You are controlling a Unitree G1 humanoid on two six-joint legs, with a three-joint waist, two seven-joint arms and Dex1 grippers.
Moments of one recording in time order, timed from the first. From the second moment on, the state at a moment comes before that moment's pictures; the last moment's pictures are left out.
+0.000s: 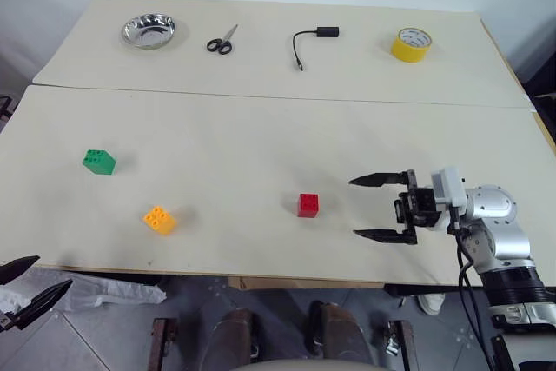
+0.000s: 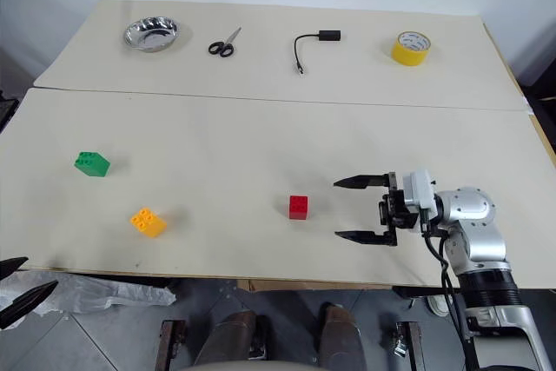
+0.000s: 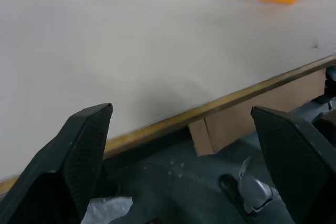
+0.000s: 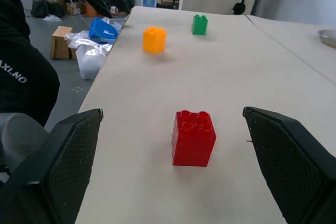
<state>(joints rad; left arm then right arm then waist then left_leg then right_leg) 0.47 0.77 0.81 0.15 -0.54 0.05 -1.18 -0.34 -0.64 0.00 0.21 0.60 -0.20 1.55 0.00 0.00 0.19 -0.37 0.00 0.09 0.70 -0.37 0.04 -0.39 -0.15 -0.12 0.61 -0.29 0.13</state>
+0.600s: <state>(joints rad) 0.29 0.35 0.84 -0.19 -0.67 0.18 -0.51 -0.29 -0.60 -0.05 0.03 0.62 -0.16 1.44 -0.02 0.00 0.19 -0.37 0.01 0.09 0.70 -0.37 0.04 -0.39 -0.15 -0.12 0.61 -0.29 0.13</state>
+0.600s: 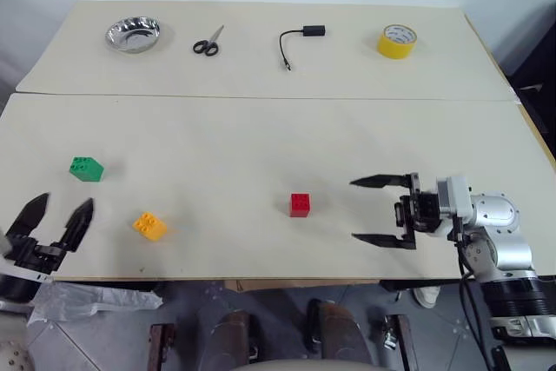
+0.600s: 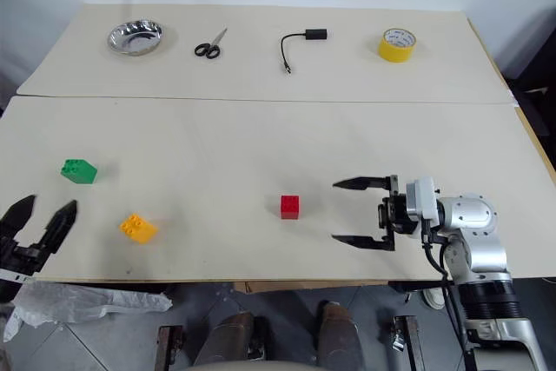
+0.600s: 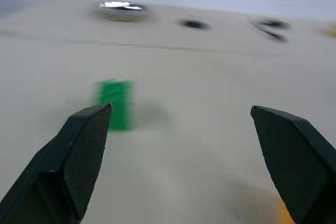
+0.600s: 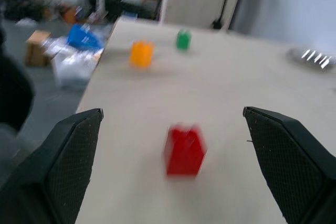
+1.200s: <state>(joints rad) 0.01 0.48 0.69 -0.14 -0.58 0.31 -0.21 -0.31 -0.53 -0.04 -0.02 0.62 -0.11 1.39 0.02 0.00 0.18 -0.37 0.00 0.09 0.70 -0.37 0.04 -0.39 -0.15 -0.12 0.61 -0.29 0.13</state>
